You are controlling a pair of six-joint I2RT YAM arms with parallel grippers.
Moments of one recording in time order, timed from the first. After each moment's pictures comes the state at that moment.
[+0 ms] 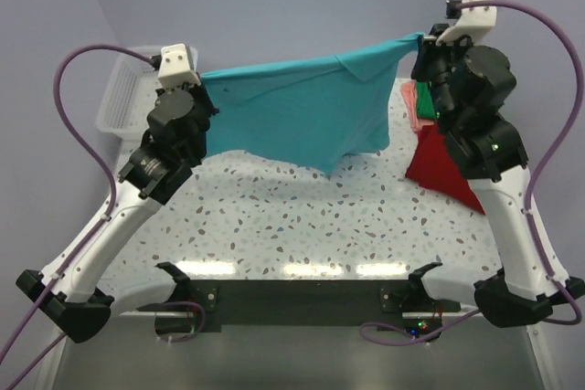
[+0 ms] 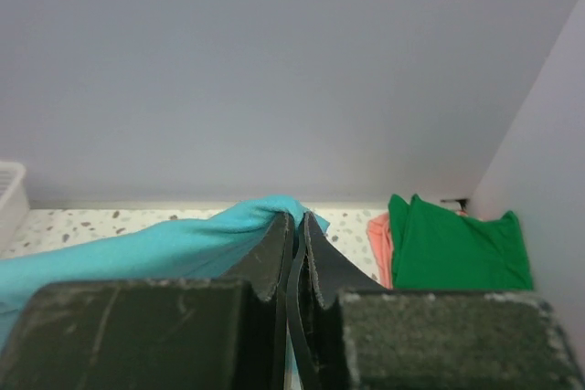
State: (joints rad) left arm -0.60 1.13 1.31 -0.23 -0.79 -0.17; right arm 0.43 1.25 1.76 -0.43 0.48 -0.03
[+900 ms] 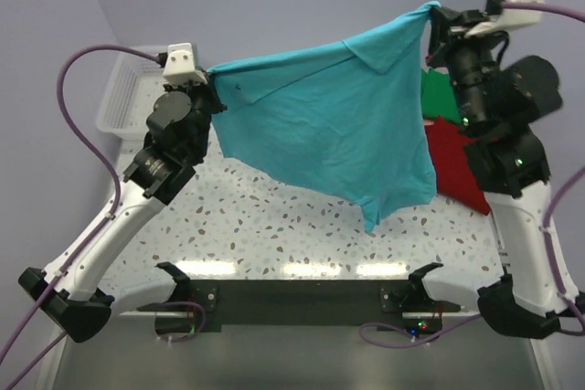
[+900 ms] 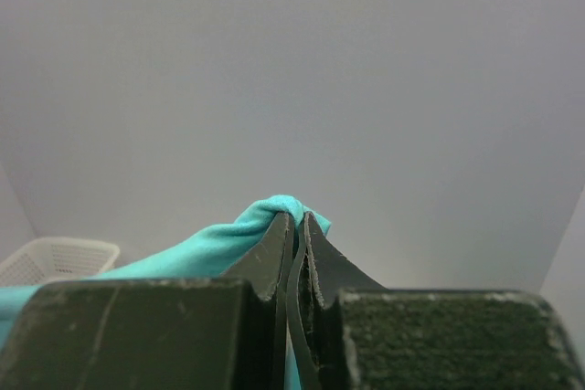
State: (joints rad) left arm -0.60 1.09 1.28 -0.08 -0.60 -0.14; right arm 0.43 1.16 1.83 -0.28 0.28 -0.06
